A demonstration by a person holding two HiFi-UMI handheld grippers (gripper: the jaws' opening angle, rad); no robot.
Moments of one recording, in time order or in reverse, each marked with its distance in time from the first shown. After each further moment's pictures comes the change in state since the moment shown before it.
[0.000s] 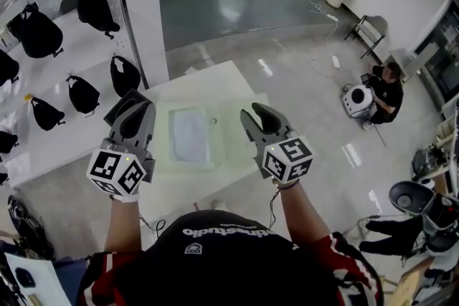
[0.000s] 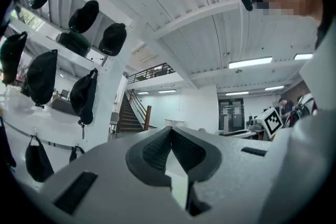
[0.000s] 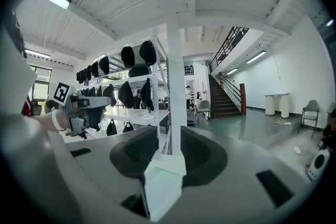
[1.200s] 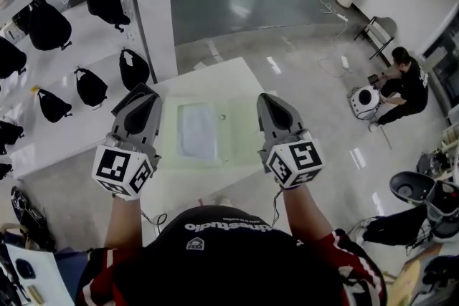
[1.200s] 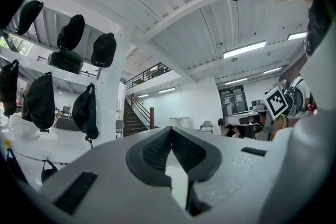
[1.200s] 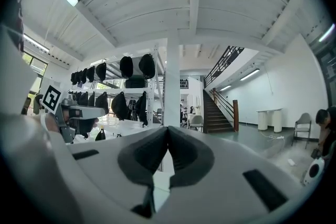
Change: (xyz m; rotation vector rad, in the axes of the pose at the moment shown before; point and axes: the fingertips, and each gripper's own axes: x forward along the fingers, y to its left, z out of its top) left arm -0.006 -0.004 0.019 0.156 0.017 0.033; right arm -0.006 0.011 0.052 -0.062 -0.151 -0.096
